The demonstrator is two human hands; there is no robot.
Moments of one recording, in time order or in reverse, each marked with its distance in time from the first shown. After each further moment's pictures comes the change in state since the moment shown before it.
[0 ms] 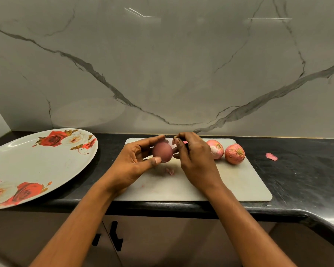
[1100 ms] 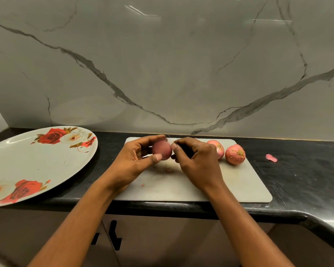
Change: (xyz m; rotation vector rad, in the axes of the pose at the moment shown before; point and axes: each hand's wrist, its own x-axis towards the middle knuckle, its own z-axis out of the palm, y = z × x) left_hand 0.003 -0.001 0.000 -0.001 0.026 0.014; right_hand -0.005 -0.002 -0.004 0.073 0.025 0.036
